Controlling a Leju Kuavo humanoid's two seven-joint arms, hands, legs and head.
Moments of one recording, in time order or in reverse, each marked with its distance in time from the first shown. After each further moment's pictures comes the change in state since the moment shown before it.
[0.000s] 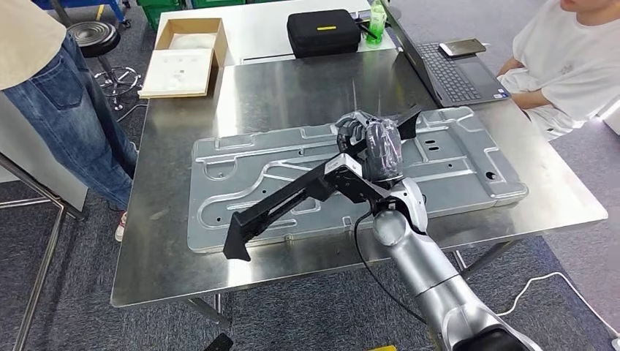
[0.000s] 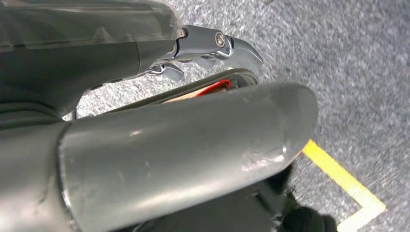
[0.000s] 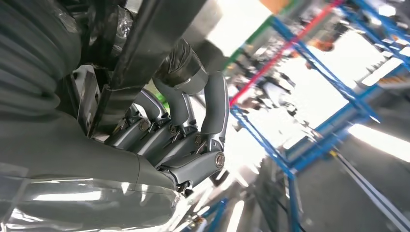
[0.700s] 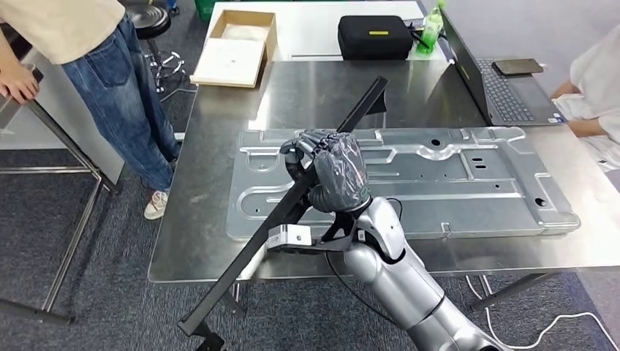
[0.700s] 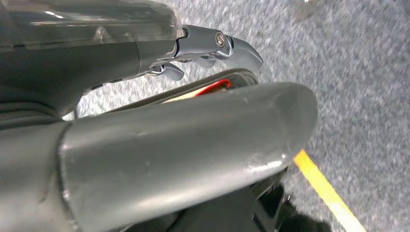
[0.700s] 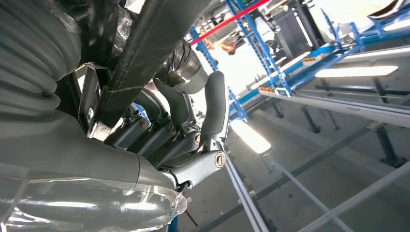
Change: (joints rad) left arm -0.001 -0.004 0.022 0.000 0.017 -0.003 -0.014; right arm 0.083 0.007 0.210 -0.292 0.246 -0.088 0.031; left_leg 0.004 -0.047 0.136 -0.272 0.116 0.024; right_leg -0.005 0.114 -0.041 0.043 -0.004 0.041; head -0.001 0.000
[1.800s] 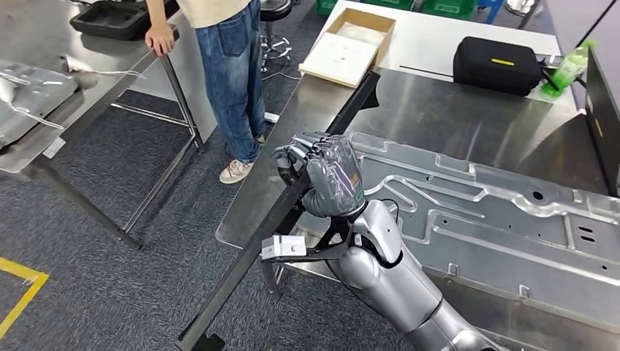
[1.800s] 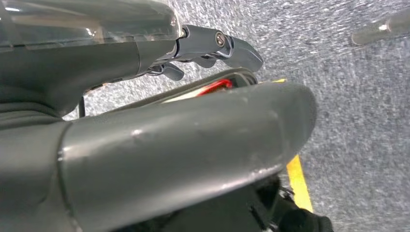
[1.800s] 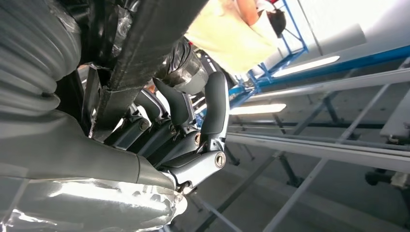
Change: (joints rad) left arm 0.012 -0.001 0.009 0.000 0.002 -0.002 -0.001; right arm 0.010 0.005 0.025 -0.036 0.020 0.010 -0.002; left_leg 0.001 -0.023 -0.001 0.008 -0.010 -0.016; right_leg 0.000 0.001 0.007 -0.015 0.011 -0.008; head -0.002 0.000
